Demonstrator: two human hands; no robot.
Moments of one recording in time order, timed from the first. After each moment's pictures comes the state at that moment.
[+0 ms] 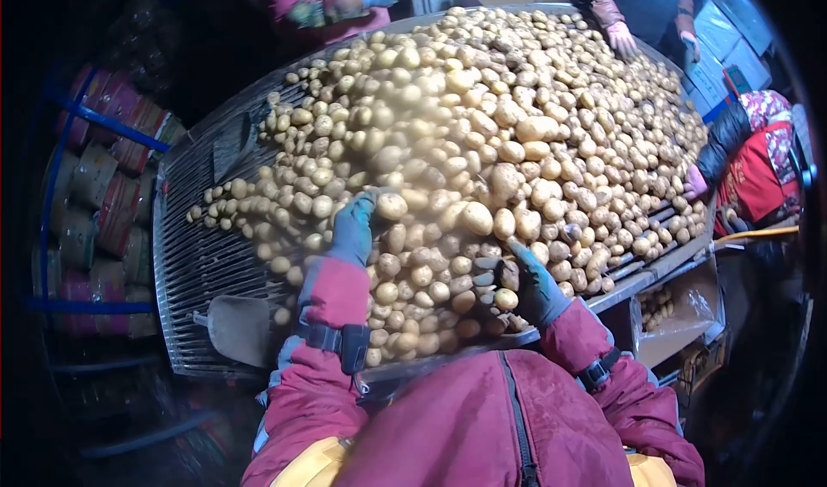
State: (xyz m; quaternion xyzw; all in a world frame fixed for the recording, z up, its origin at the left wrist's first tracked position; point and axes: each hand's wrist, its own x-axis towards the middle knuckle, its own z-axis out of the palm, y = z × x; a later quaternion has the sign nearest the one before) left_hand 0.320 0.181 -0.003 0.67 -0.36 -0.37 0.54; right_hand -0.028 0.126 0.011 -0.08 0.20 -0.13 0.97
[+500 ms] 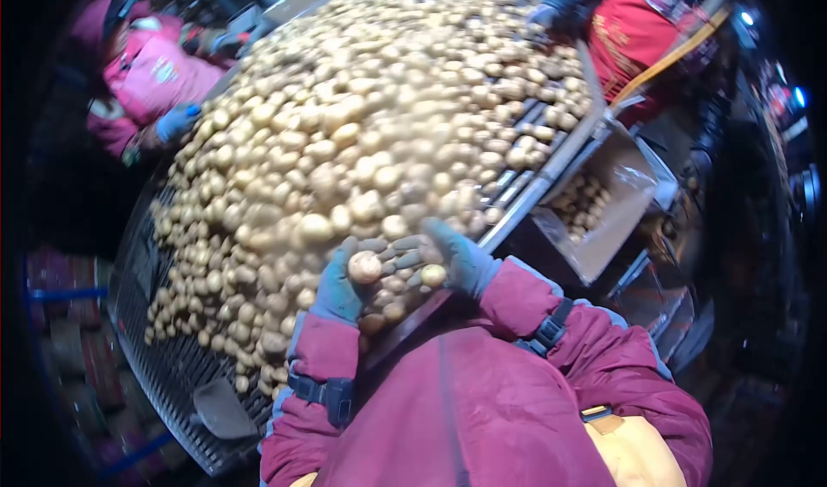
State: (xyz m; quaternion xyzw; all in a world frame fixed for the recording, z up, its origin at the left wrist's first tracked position) left_hand 0.082 0.171 0.011 0.46 -0.08 -0.77 0.44; right_hand -0.148 0.139 -0.032 -0.12 0.26 -0.29 0.92
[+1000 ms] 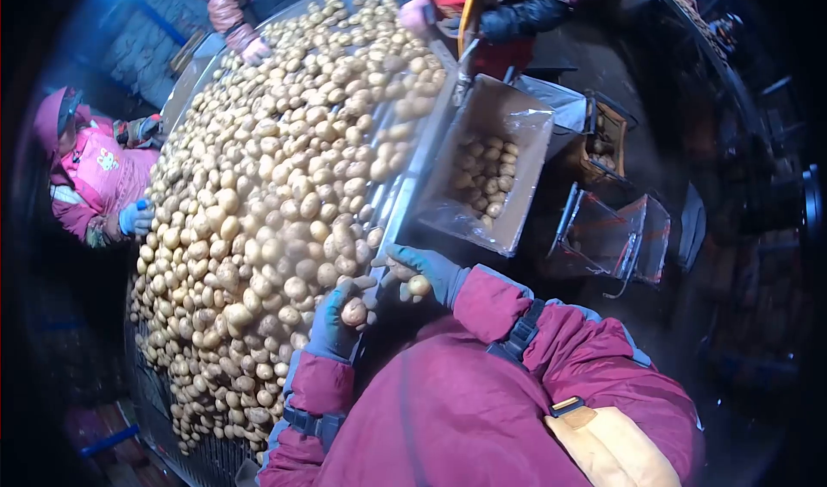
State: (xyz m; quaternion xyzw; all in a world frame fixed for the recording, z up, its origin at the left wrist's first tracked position) left_hand -0.072 0.170 0.024 0.46 -0.24 -0.82 0.24; right_hand -0.309 0.186 -0.026 -0.17 0.38 -0.34 0.84
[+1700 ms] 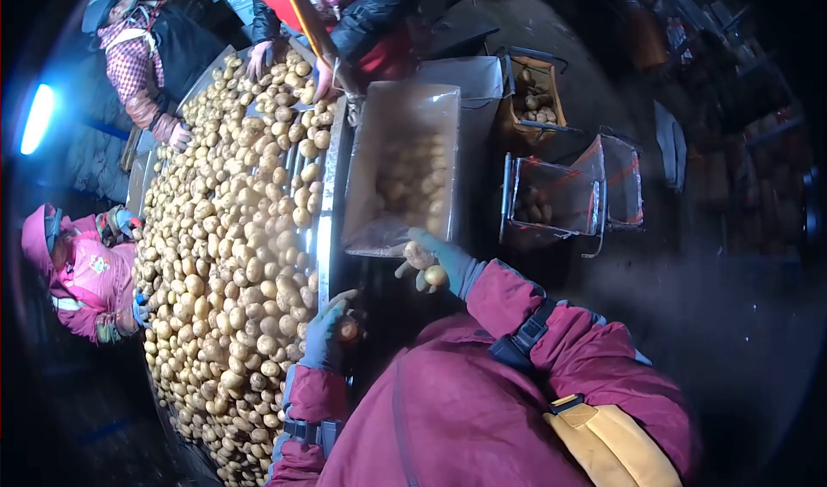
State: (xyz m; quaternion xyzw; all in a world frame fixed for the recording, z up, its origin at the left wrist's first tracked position) left_hand -0.168 0.171 0.006 0.50 -0.35 -0.78 0.11; right_hand -0.453 0.263 -0.039 -0.12 0.47 -0.47 0.74
